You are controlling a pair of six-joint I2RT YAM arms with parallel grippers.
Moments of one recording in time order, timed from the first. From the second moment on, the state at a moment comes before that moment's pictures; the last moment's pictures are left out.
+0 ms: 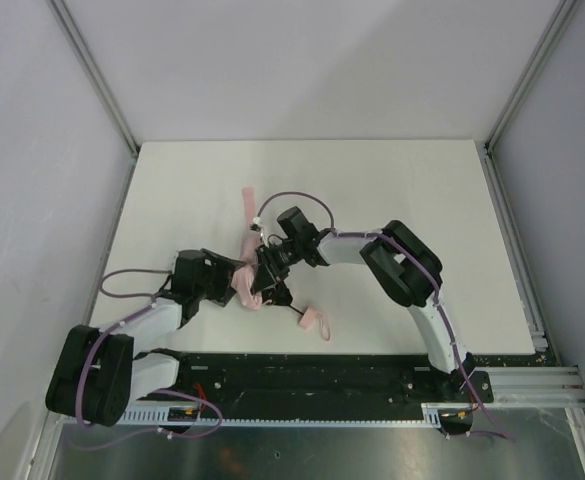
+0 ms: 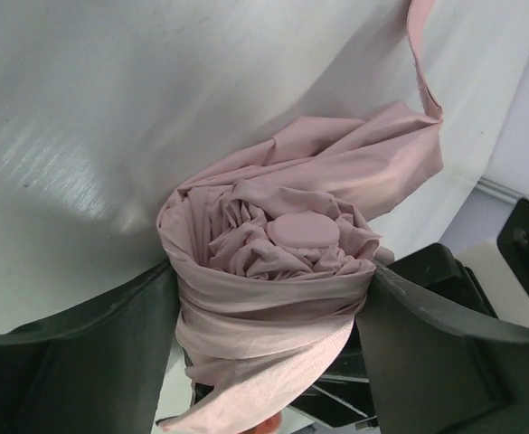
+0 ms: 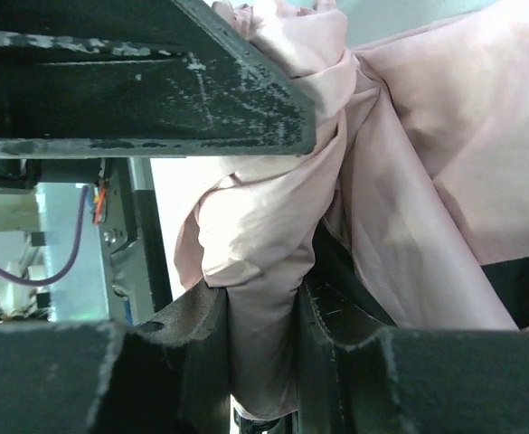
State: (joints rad) left arm -0.22 1.16 0.30 0.08 0.10 -1.38; right arm 0.81 2.24 1.42 0.07 -0.91 0.35
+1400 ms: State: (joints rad) left arm -0.26 0.93 0.15 0.27 0.11 -1.18; right arm 0.54 1.81 1.03 0.18 -0.42 0.78
